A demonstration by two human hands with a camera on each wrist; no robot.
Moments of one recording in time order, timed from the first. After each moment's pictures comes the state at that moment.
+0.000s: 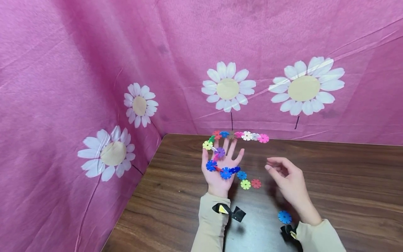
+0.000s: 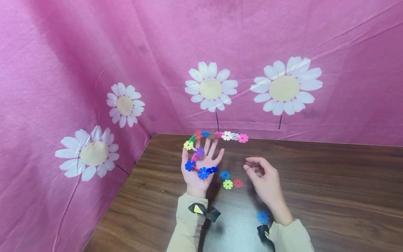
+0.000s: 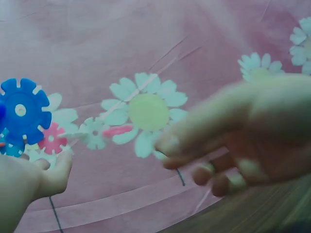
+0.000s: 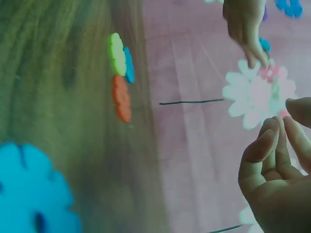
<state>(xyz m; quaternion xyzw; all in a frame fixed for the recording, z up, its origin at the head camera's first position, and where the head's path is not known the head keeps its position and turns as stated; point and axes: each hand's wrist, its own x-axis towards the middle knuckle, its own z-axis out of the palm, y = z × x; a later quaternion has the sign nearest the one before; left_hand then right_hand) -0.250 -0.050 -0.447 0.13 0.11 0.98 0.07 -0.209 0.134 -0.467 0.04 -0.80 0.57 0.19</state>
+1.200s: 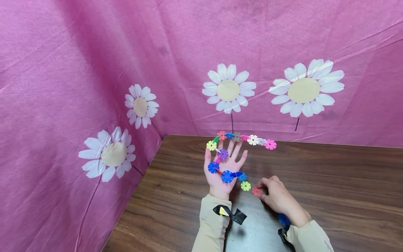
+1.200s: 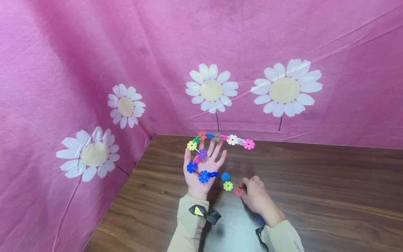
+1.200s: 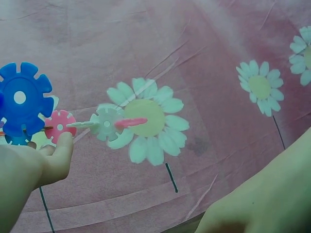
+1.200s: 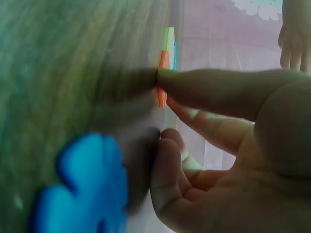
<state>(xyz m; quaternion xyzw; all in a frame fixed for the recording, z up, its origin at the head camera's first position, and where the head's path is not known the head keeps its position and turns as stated) -0.248 -0.048 -0.447 0.17 0.09 0.97 0.12 -0.209 0.128 -0.495 0.13 -0.94 0.32 -0.04</state>
